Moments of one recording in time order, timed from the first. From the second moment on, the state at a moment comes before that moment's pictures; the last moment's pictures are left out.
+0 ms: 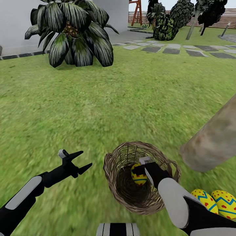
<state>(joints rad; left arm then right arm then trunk) -0.45 0.43 -0.31 -1.21 1.80 1.01 -0.59 -0.93 0.16 -0.42 -0.29 0.64 0.39 0.18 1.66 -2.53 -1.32</state>
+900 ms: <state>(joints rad) -0.45 0.43 -0.31 -1.21 1.80 1.01 -0.59 -0.93 0.16 -0.42 -0.28 0.64 0.39 0.10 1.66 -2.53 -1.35</state>
